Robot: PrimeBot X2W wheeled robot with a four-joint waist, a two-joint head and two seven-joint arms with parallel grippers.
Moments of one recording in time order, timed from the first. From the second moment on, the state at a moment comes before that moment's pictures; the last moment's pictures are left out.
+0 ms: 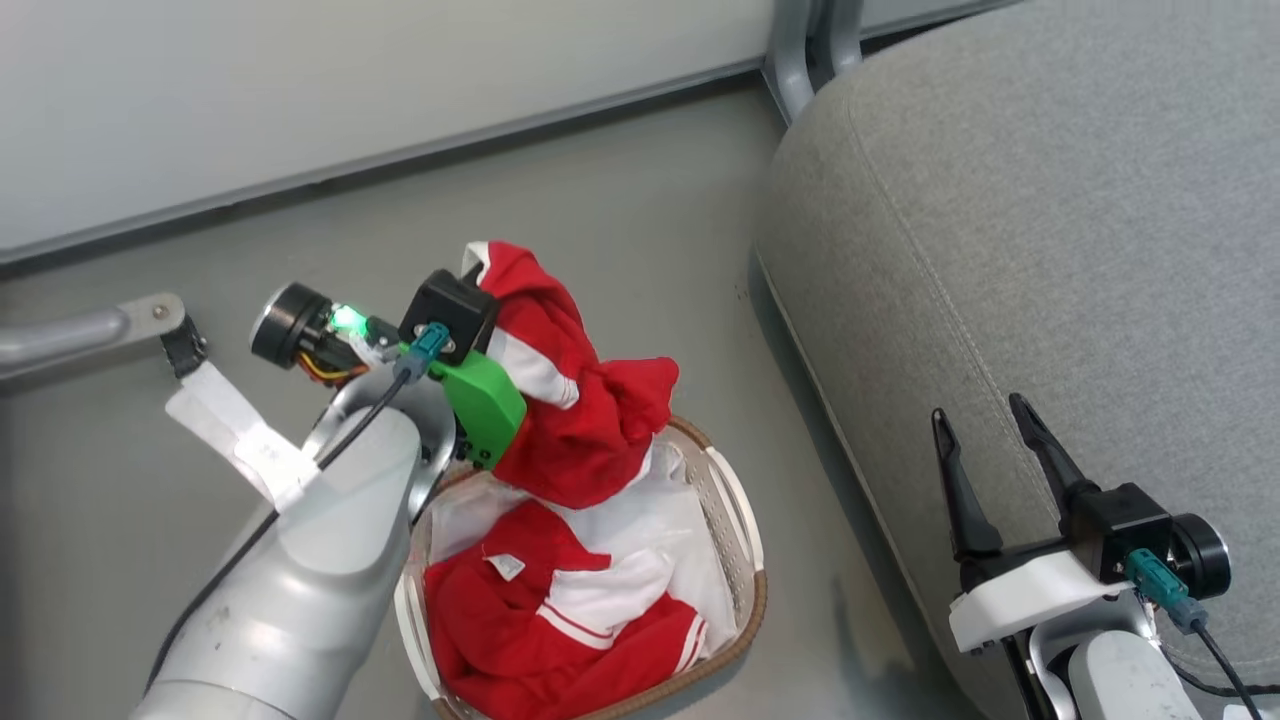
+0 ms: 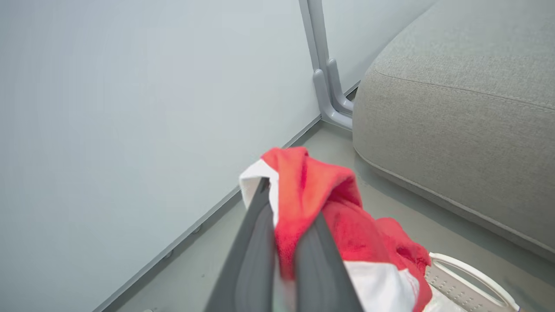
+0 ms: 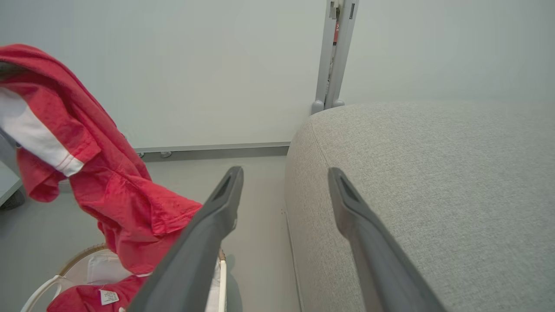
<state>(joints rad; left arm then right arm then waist) -0.75 0.11 -0.53 0.84 -0.10 -0.12 -0.23 -0.11 -0.05 0.04 0.15 0.08 0.13 -0.26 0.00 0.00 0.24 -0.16</state>
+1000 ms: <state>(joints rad) -1.01 0.19 -0.60 0.52 -0.22 -0.13 0.01 -0.12 -0.05 0.18 0.20 -0.03 0.13 -0.26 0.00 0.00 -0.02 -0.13</state>
